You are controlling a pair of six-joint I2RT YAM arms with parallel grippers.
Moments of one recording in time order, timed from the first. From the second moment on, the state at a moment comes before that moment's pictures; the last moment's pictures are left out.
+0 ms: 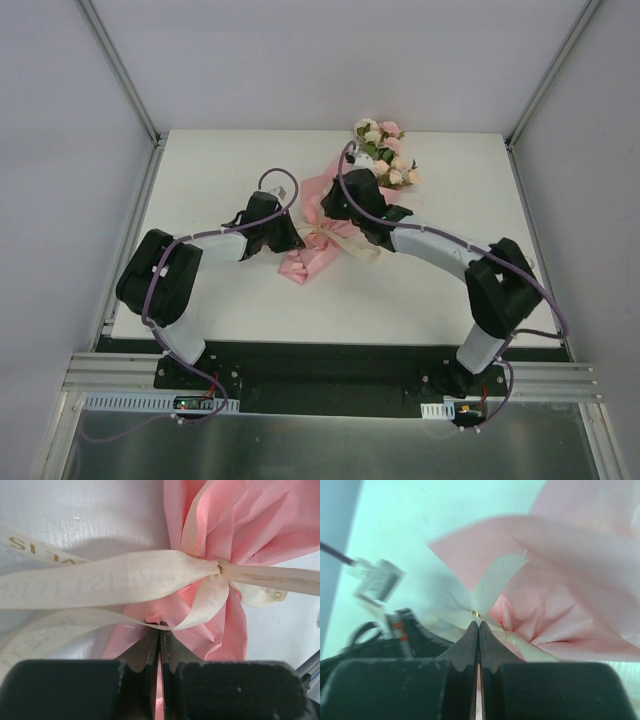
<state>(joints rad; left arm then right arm) -0.44 1.68 0.83 0.08 0.28 -0.69 0.73 1.77 1.21 0.04 0.15 0.64</state>
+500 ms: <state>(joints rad) -0.44 1.69 0.84 0.07 0.26 -0.71 0.73 1.13 1.13 -0.17 0.50 0.45</state>
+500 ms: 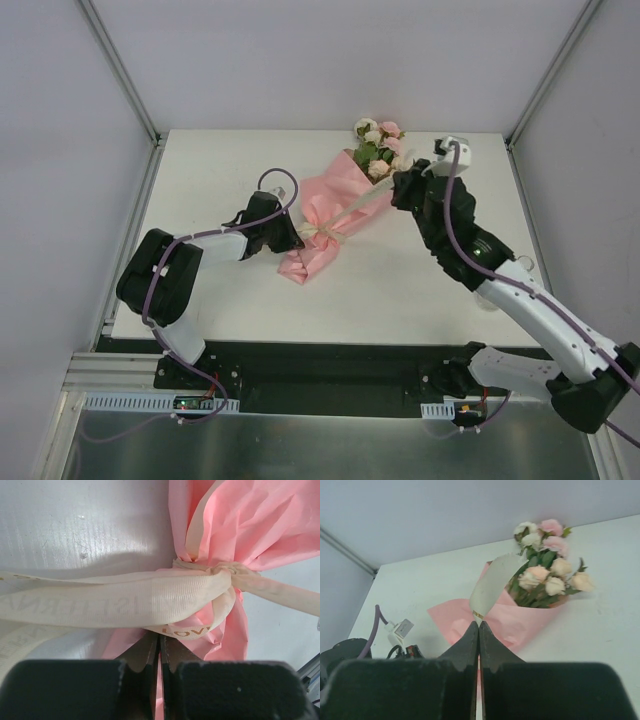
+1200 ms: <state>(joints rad) -0.44 1.70 0.85 0.05 0.26 -0.70 0.71 0.70 1.11 -0.40 0.76 0.28</state>
